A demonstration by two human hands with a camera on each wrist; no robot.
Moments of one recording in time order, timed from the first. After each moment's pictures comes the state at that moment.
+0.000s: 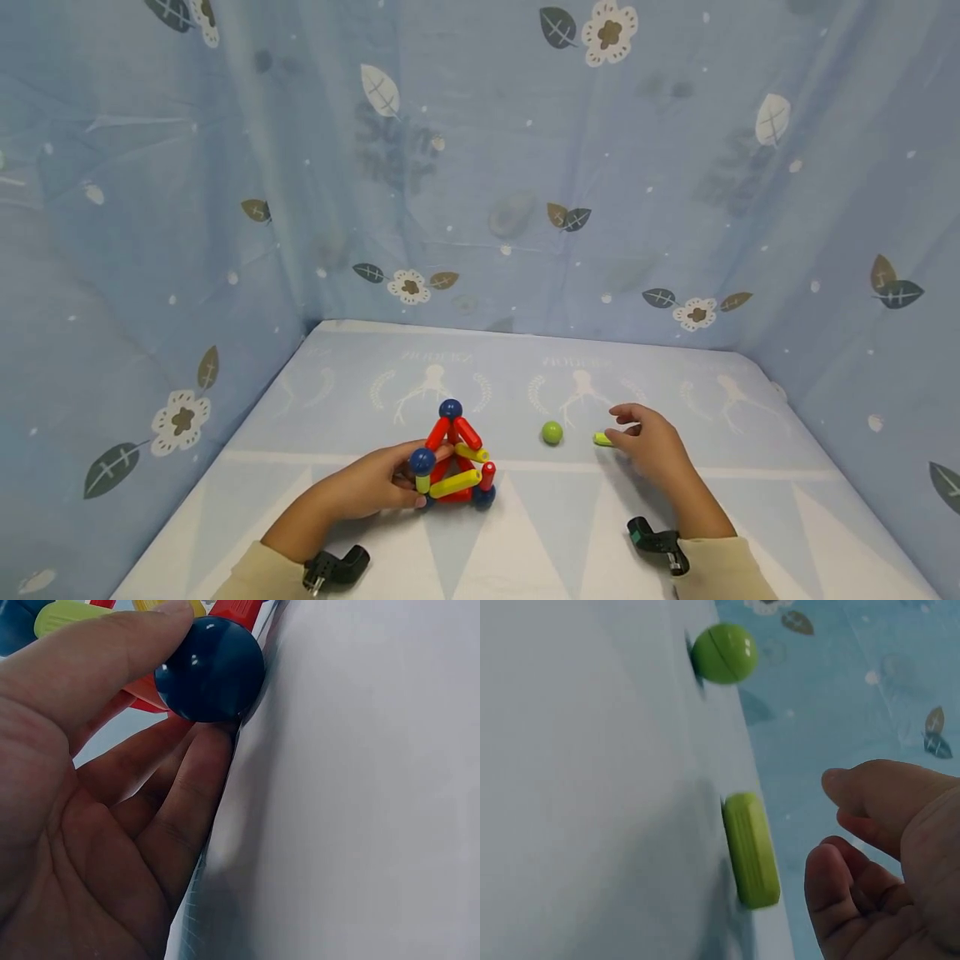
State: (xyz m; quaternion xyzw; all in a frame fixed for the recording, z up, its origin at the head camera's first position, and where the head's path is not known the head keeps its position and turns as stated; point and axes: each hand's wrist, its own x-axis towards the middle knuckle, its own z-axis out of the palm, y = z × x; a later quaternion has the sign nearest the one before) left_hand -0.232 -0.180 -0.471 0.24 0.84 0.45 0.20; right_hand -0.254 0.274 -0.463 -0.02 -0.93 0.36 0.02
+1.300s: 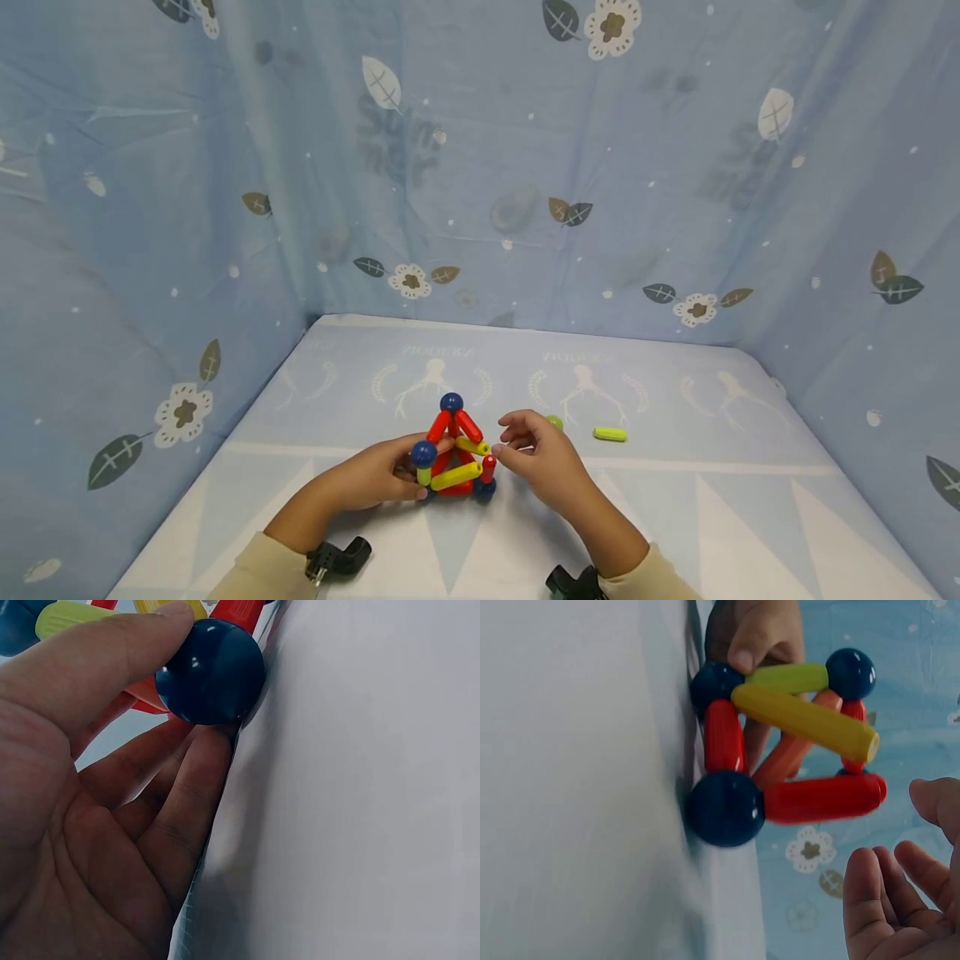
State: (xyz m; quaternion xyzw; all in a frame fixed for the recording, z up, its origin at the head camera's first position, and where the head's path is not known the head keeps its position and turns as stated) left_hand -0.233 -0.180 -0.476 0.24 0.83 0.46 0.21; right_hand -0.206 0.122 -0.443 0.10 -0.85 0.52 -0.01
